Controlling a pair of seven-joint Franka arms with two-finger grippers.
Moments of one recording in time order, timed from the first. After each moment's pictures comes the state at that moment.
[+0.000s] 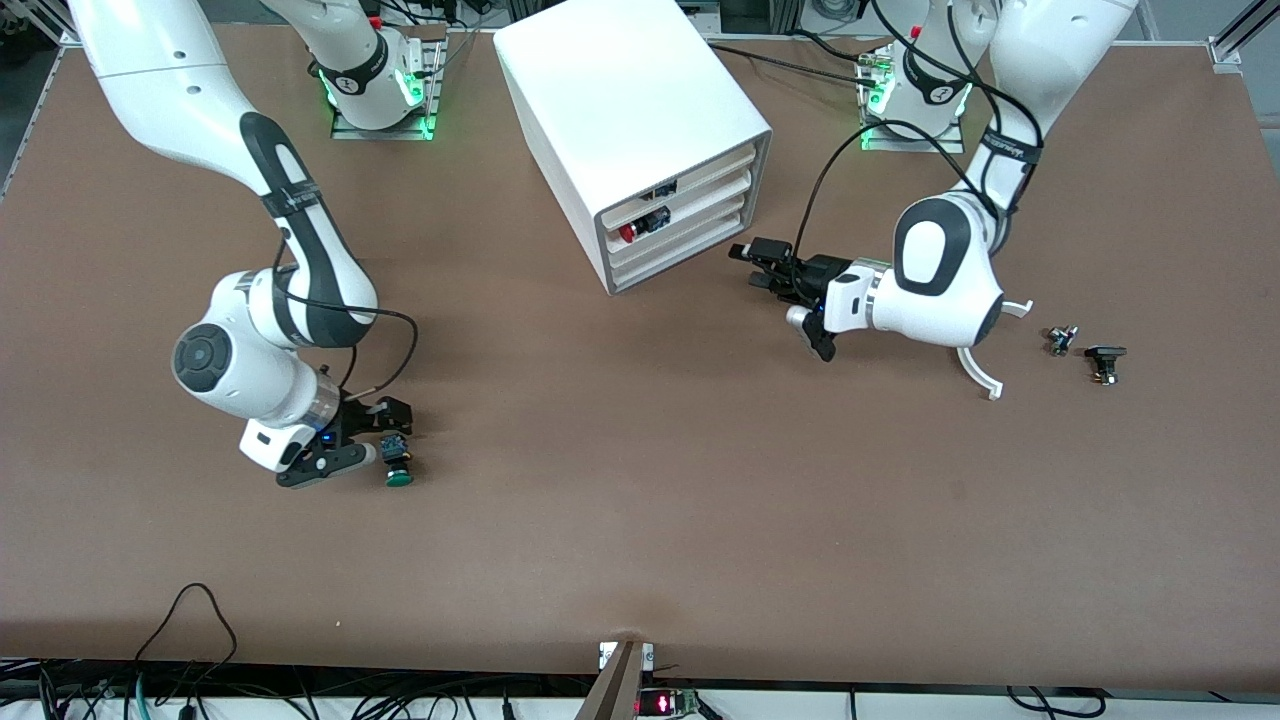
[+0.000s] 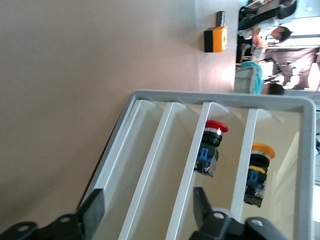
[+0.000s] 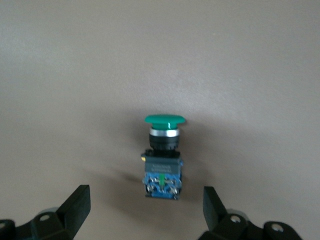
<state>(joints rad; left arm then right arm) -0.15 0.40 -0.17 -2.09 -1.10 1.88 0.78 0.12 0.65 0.05 -1.70 0.15 2.44 -0.25</state>
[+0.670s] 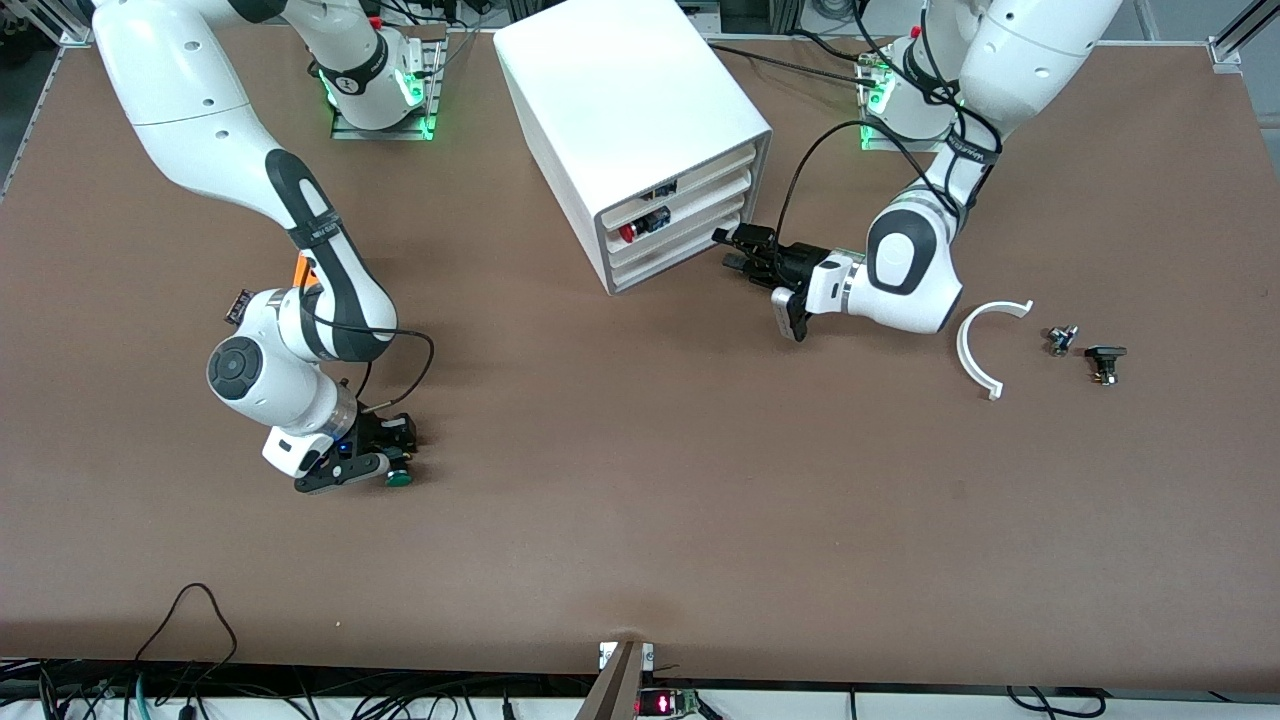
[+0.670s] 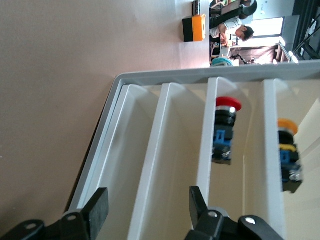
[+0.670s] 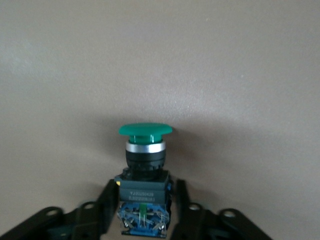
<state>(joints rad) -0.17 0.49 -0.19 -2.17 -1.24 1.88 1.03 0.11 0.73 0.05 -1.69 0.15 2.55 -0.25</state>
